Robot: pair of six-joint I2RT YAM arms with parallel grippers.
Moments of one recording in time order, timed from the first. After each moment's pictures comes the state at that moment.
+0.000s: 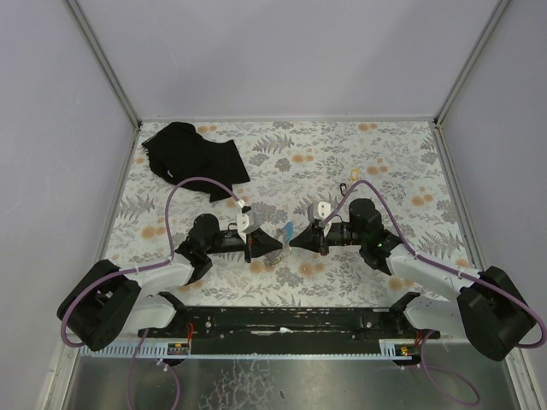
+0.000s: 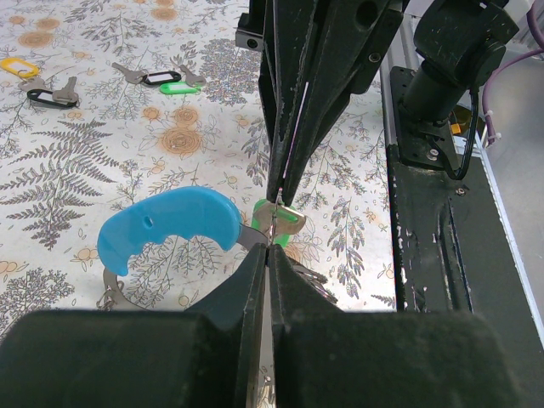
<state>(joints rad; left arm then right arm) -0.61 1.22 0.30 0.86 0.82 -0.09 0.64 1.16 0.47 0.42 -0.86 -0.21</state>
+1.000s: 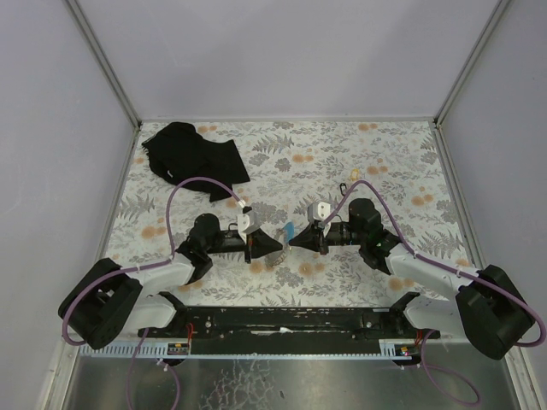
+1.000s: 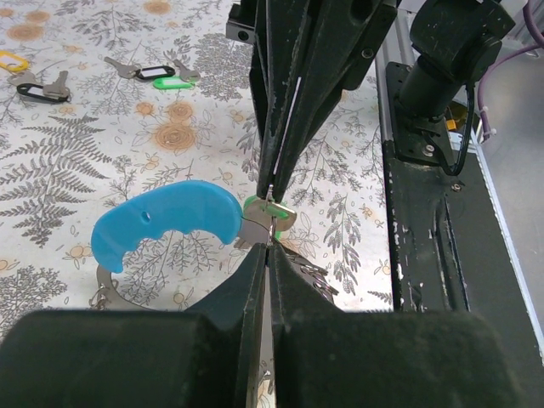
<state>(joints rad) -0.61 1.23 0.30 0.86 0.83 -0.09 0.64 1.17 0.47 0.43 -0.86 -0.23</state>
